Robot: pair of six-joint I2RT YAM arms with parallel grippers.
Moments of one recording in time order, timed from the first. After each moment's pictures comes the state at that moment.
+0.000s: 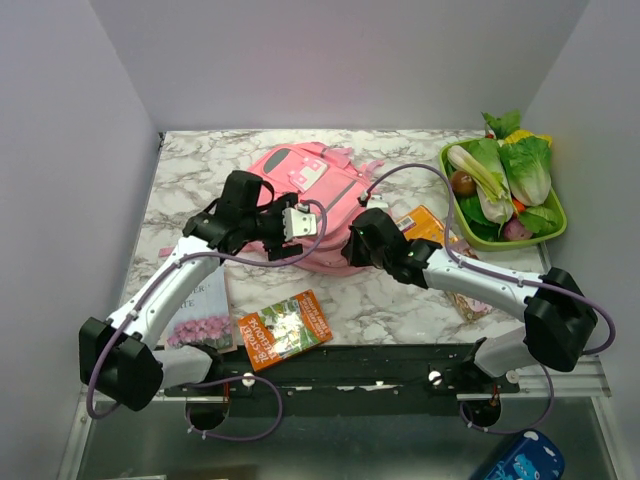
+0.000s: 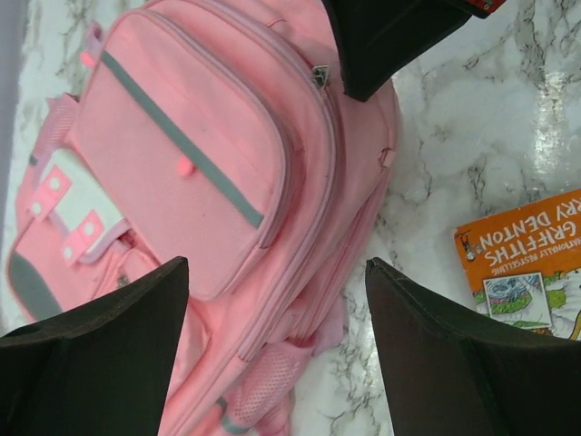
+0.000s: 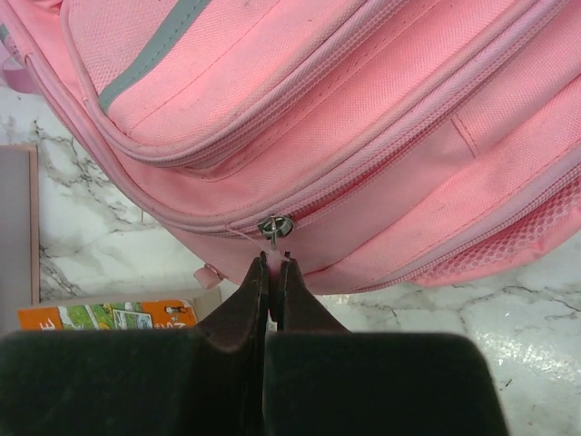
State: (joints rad) left arm -0.41 1.21 1.09 -0.61 0.63 0.96; right arm 0.86 1.44 0.94 -0.18 0.25 0.61
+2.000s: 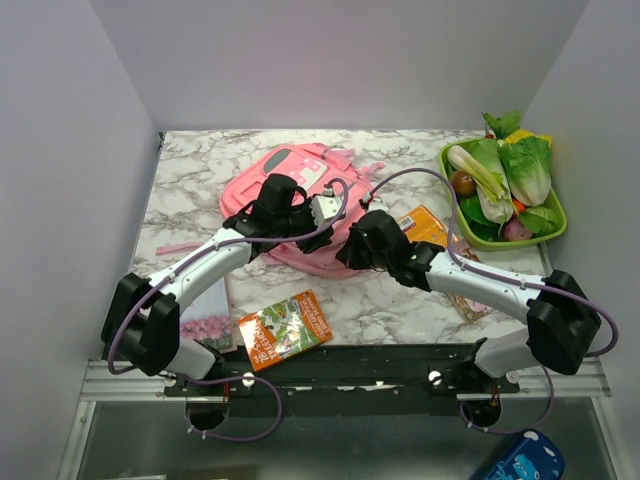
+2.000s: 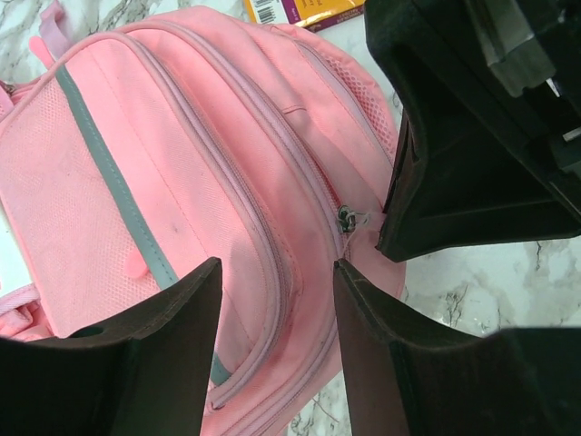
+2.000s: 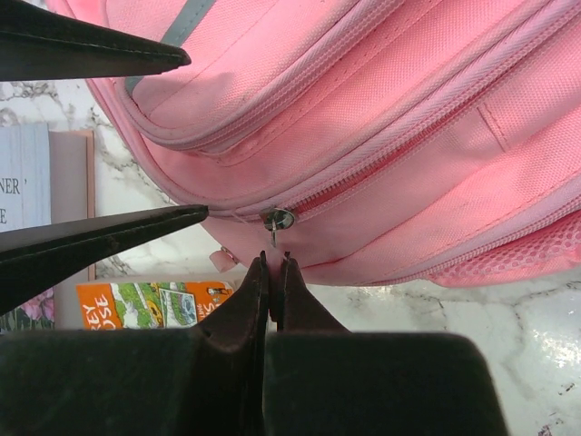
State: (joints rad) left arm -0.56 1.43 1.02 -0.20 0.53 0.50; right arm 0.86 1.42 0.90 -0.13 0.13 0.69
